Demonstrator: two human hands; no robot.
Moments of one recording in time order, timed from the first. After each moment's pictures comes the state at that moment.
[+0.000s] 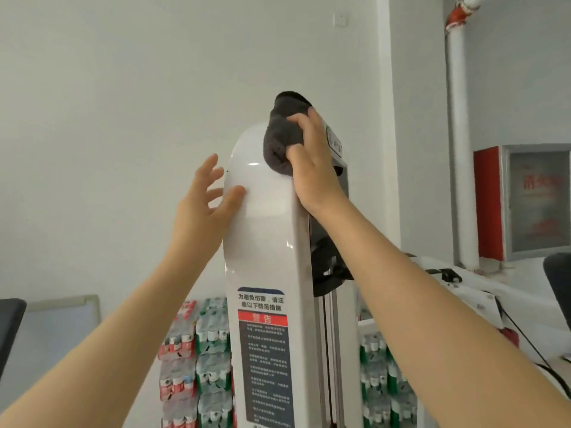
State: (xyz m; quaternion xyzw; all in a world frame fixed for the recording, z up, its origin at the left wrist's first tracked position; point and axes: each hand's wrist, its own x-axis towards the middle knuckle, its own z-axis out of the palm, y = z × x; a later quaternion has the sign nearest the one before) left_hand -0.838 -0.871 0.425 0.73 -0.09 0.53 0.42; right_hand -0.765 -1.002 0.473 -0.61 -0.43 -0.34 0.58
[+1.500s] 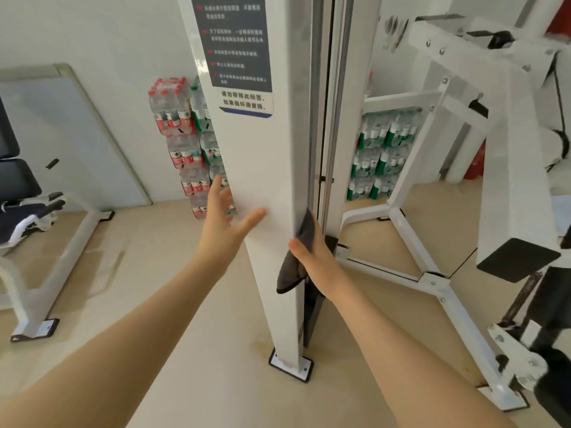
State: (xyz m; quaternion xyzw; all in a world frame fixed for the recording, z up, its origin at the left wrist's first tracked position) left_hand -0.888 -0.897 0.025 0.77 0.14 0.24 0.58; right_hand -0.839 -1.055 -0.009 -0.66 -0.31 0.17 0.67
